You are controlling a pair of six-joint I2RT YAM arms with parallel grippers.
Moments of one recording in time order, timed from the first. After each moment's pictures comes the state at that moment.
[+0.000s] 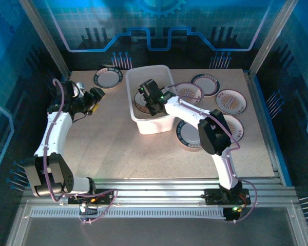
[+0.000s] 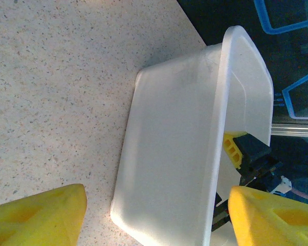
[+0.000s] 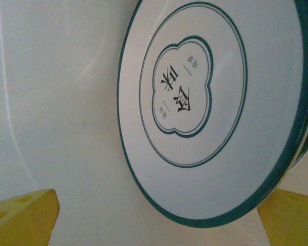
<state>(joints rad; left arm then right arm) 0.21 1.37 1.13 -0.53 0.57 -0.74 0.70 2.15 1.80 -0.46 0.25 1.62</state>
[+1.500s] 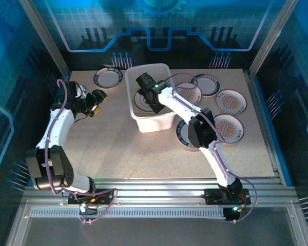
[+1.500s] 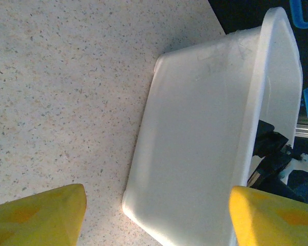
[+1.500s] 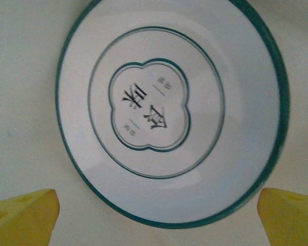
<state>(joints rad) 0.21 1.45 1.14 -0.54 0.56 -0.74 0.67 2.43 2.31 -0.92 0.25 1.42</state>
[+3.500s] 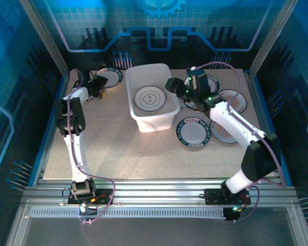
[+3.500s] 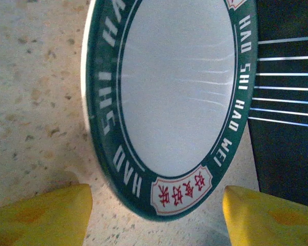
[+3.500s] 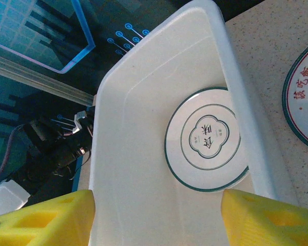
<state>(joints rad) 0.20 2.40 1.81 -0.16 0.40 -1.05 0.44 1.56 1.34 -0.26 -0.13 0.82</state>
